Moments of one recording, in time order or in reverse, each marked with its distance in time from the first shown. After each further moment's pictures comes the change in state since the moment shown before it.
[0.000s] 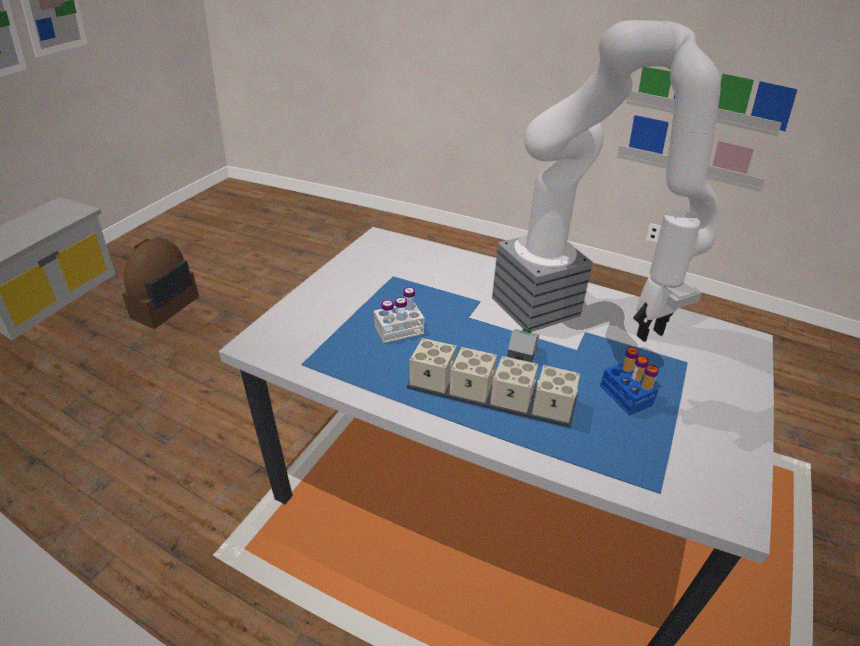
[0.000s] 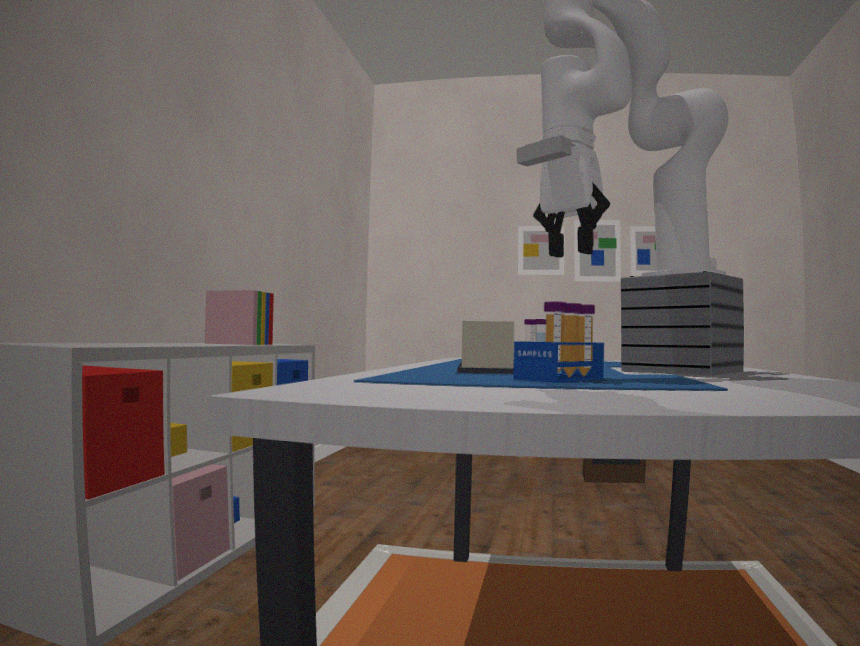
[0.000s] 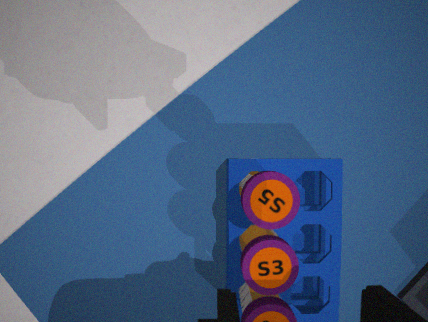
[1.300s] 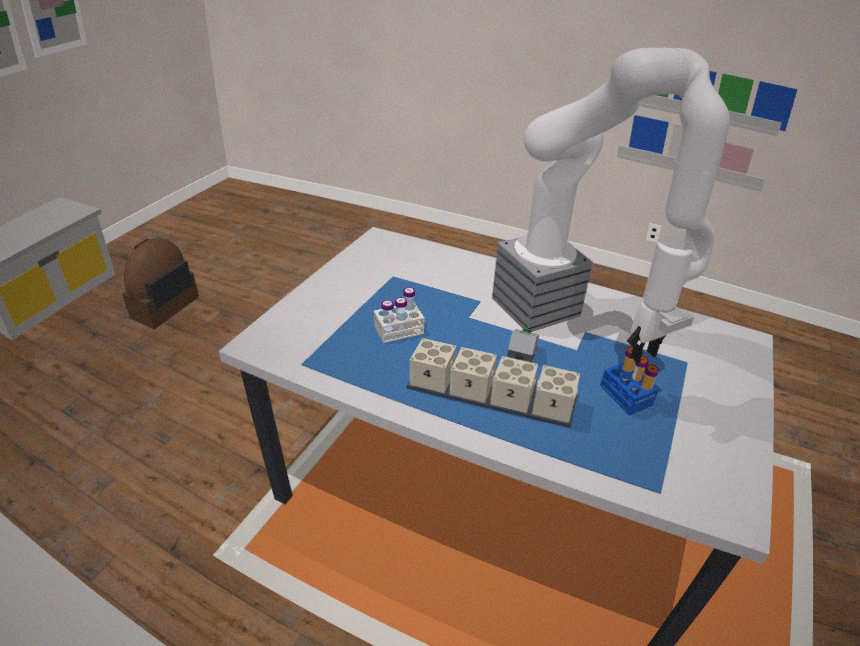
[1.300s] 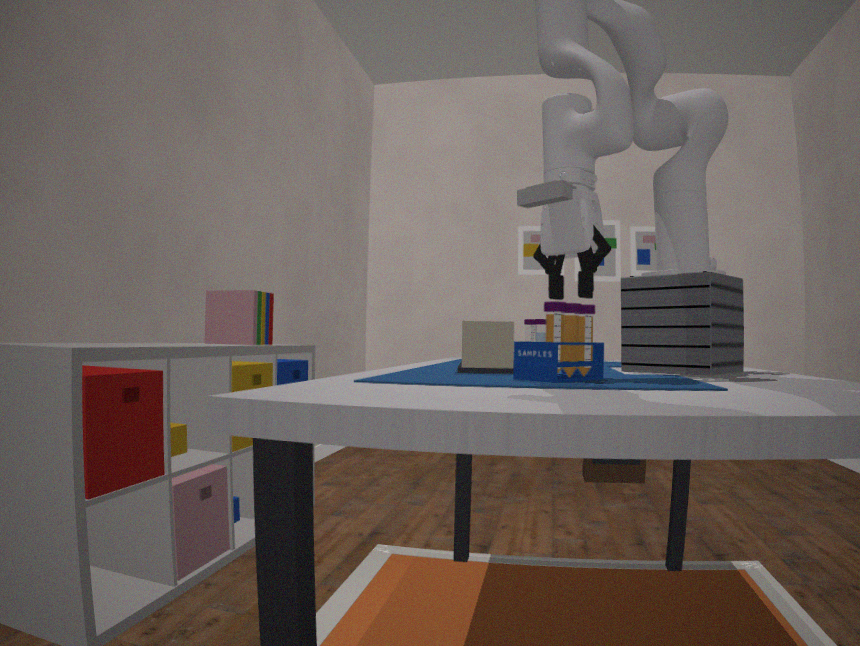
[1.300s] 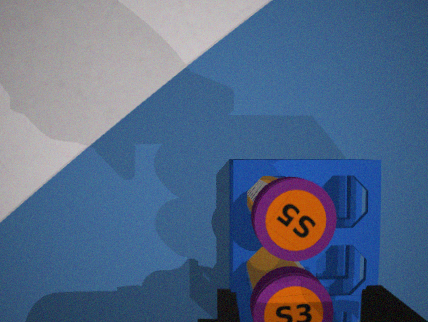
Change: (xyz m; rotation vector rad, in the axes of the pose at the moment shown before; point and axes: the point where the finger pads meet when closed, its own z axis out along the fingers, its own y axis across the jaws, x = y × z) arm 0.000 0.000 0.070 0.000 0.000 0.000
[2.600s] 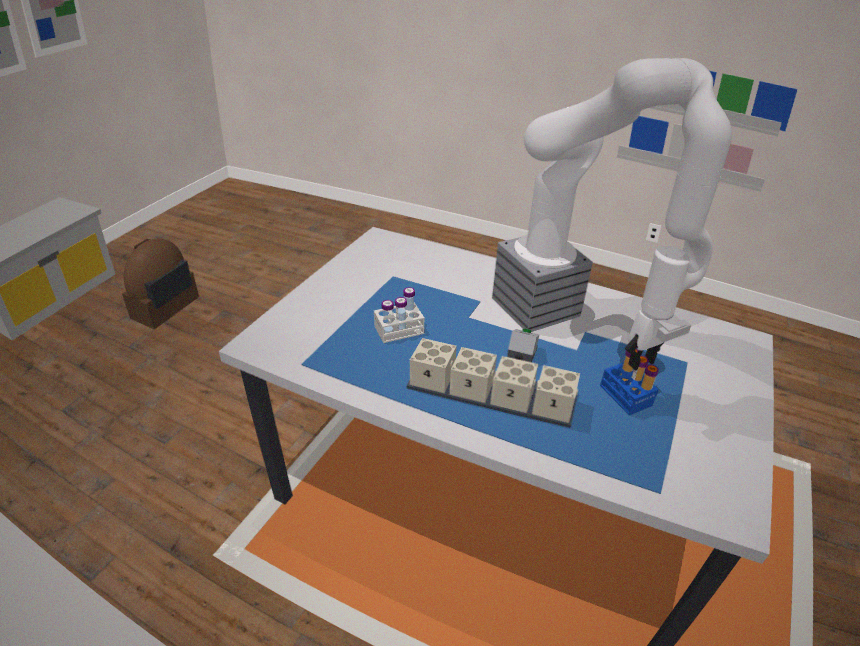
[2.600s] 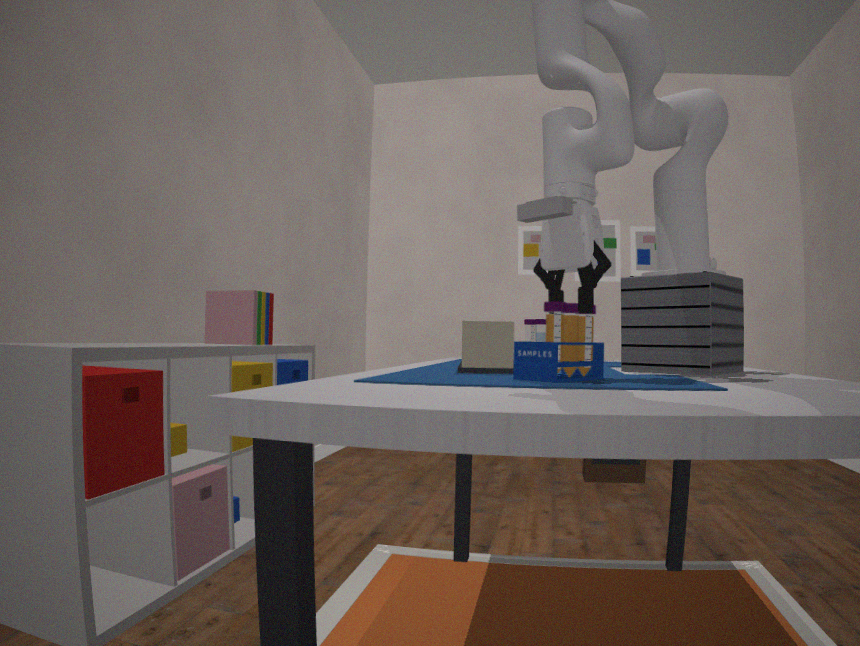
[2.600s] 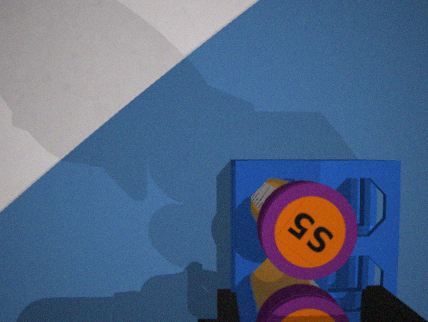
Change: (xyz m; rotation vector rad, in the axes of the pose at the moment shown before) arm 0.000 0.000 0.024 0.000 0.000 0.000
